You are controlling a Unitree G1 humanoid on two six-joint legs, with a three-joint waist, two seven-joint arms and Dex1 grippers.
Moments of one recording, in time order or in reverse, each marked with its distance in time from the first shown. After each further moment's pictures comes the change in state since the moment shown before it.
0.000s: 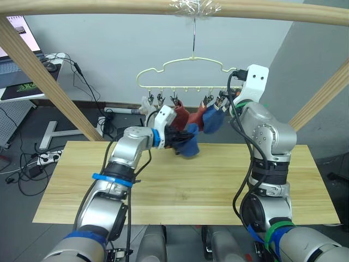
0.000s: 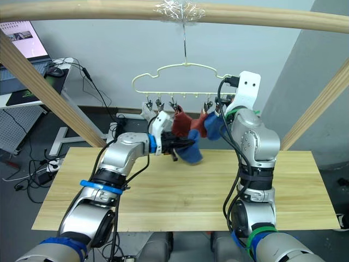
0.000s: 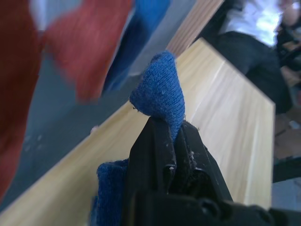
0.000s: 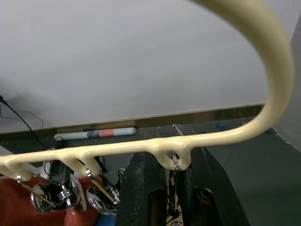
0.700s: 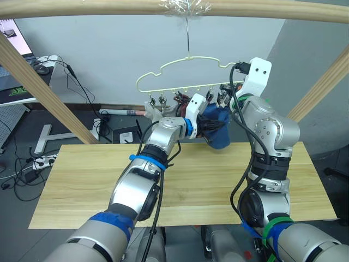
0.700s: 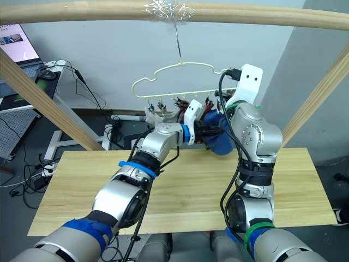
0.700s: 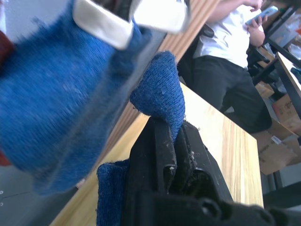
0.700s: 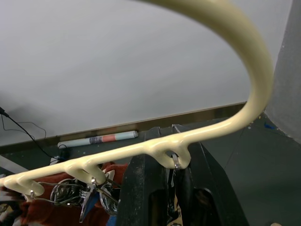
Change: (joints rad) left arm -0.251 -0.218 0.031 0.464 0.024 -0.271 0.110; right arm -0.045 0.019 -0.032 0.000 0.025 0.039 -0.026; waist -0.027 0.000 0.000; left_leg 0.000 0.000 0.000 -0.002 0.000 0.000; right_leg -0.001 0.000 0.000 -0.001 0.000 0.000
